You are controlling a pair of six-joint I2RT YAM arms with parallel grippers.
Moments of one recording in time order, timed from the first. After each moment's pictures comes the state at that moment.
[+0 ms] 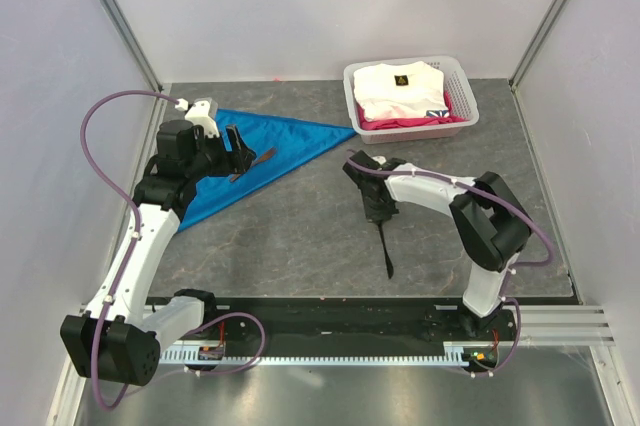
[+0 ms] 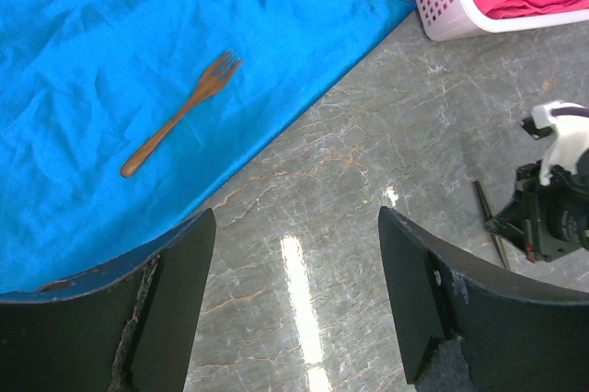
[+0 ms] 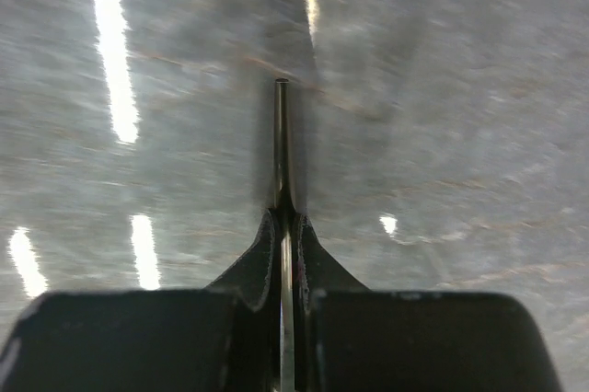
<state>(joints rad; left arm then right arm) -0.13 1.05 1.00 -0.44 0.22 -0.24 0.68 1.80 1.14 -0.71 0.25 0.54</state>
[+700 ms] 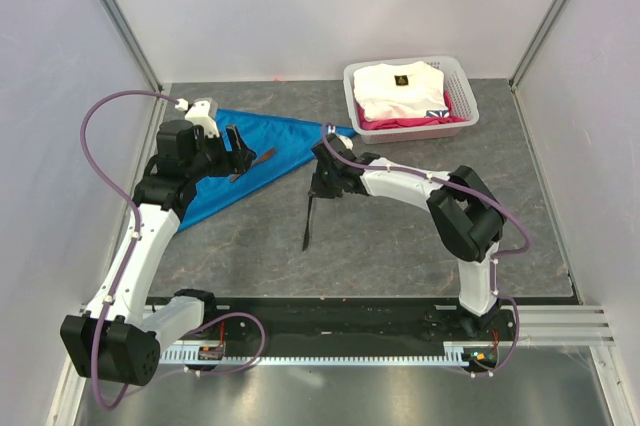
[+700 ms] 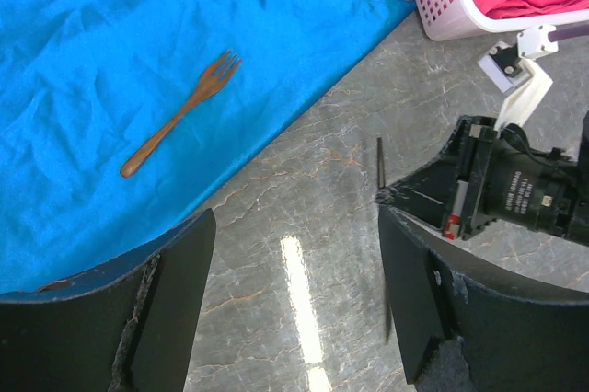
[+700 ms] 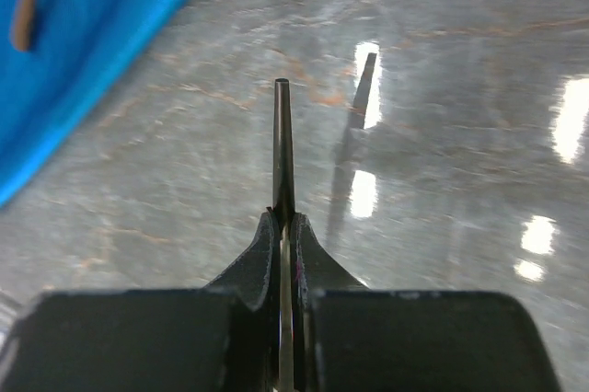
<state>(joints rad) -0.13 1.05 1.00 -0.44 0.22 -0.24 0.78 1.95 1.38 -0.34 0.05 0.89</state>
